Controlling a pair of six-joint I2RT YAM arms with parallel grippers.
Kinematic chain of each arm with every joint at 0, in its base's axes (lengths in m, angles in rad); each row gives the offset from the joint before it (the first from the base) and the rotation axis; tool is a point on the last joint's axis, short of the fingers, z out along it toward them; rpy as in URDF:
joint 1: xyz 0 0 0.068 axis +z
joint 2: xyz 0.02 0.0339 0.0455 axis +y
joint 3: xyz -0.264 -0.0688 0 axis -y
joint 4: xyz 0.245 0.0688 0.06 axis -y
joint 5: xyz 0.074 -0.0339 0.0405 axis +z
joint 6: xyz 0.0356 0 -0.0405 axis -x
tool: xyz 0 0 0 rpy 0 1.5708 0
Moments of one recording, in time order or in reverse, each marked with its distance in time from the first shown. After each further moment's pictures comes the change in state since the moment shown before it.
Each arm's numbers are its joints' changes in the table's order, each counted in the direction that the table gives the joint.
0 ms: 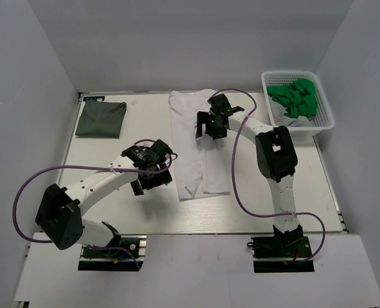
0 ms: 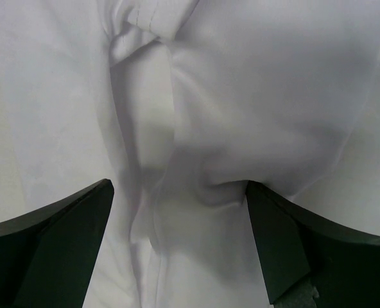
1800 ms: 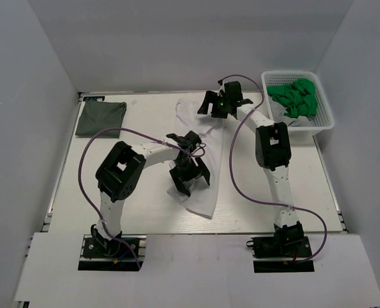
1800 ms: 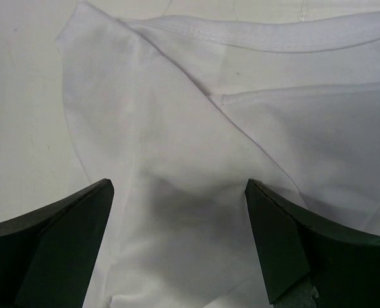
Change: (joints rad) left arm -0.004 0.642 0.335 0.233 -0.616 0.035; right arm -0.156 0.292 0.362 0.221 0.243 -0.036
